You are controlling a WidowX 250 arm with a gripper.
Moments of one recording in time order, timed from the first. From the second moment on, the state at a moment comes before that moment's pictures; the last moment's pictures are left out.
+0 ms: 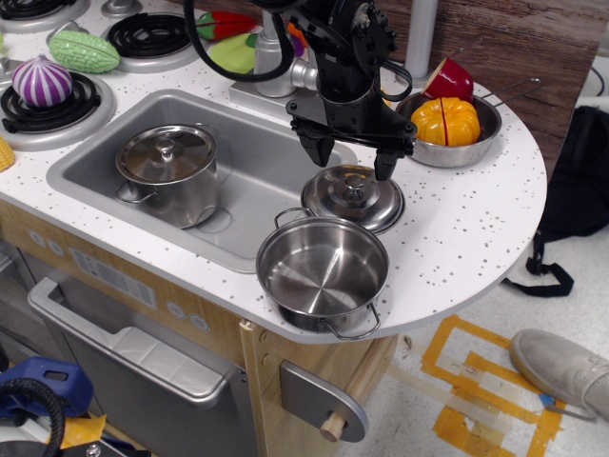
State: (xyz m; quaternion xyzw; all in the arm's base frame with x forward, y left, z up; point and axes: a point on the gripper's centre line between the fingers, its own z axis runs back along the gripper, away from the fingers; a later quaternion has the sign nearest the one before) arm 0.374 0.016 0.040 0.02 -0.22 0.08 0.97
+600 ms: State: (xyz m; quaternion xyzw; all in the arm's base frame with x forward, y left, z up) arm 0.370 0.015 0.021 0.01 -0.22 0.08 0.97
